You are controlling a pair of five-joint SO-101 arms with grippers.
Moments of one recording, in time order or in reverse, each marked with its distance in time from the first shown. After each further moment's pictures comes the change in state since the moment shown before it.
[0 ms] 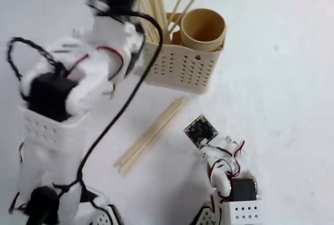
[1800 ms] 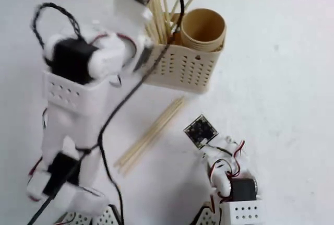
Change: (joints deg) left arm 0.6 19.3 -21.0 23.4 -1.6; right arm 0.0 0.0 0.0 0.0 0.0
